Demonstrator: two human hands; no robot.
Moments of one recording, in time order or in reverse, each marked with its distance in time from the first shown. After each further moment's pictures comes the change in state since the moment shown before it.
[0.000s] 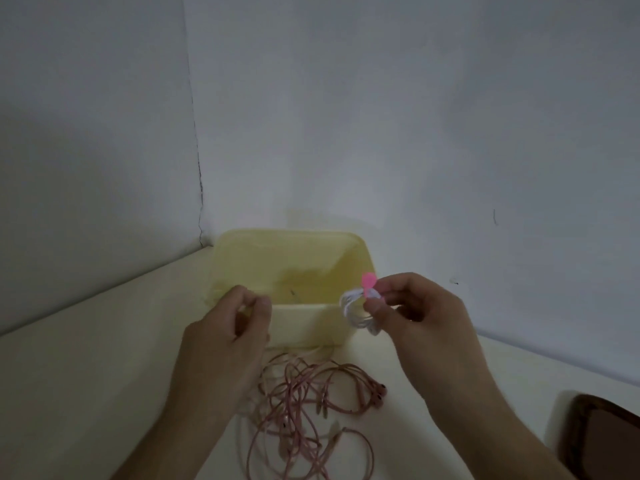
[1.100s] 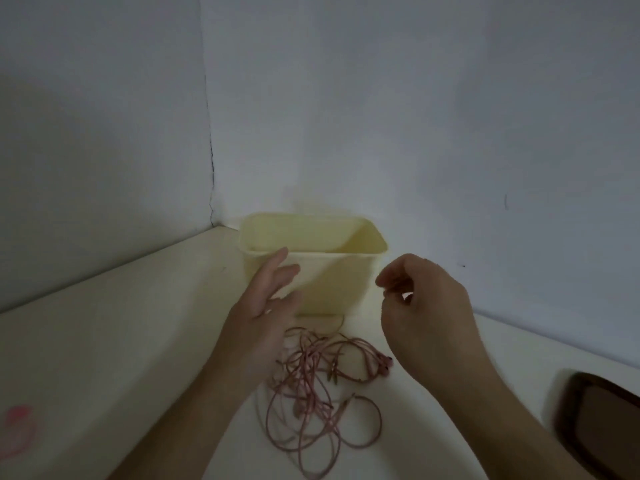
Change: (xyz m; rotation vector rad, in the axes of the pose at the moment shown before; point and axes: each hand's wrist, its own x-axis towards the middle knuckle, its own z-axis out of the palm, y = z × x) left_hand 0.003 -0.024 0.013 -0.425 -0.274 -0.024; right_hand -0.017 -0.024 0.011 -0.553 -0.052 -0.080
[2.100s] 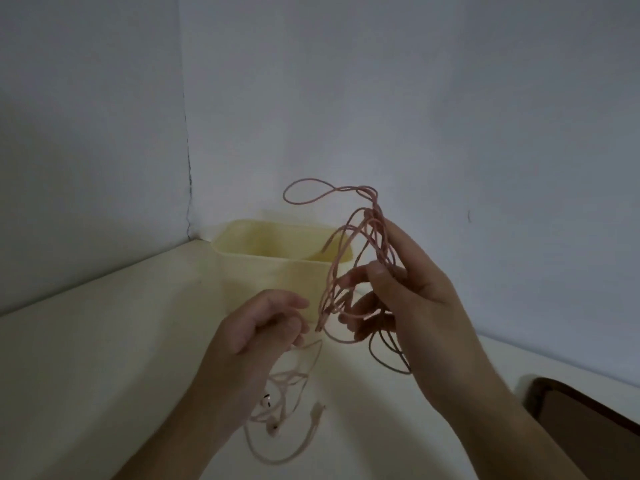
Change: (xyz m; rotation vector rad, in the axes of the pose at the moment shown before) left_hand -0.024 0.012 0.014 -0.176 -0.148 0.172; right_hand -0.007 -0.012 -0.034 0.773 -0.150 -0.042
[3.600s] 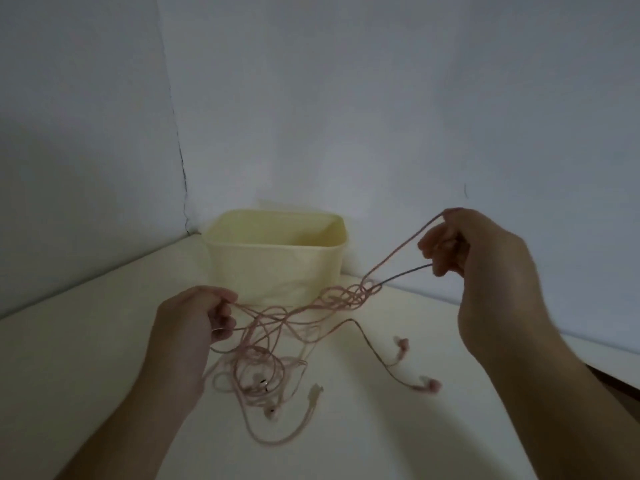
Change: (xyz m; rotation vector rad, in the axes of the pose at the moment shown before) left_hand 0.023 -0.009 -0.033 0.047 0.518 -0.315; right_hand 0.026 0.003 -0.055 0.017 0.501 0.154
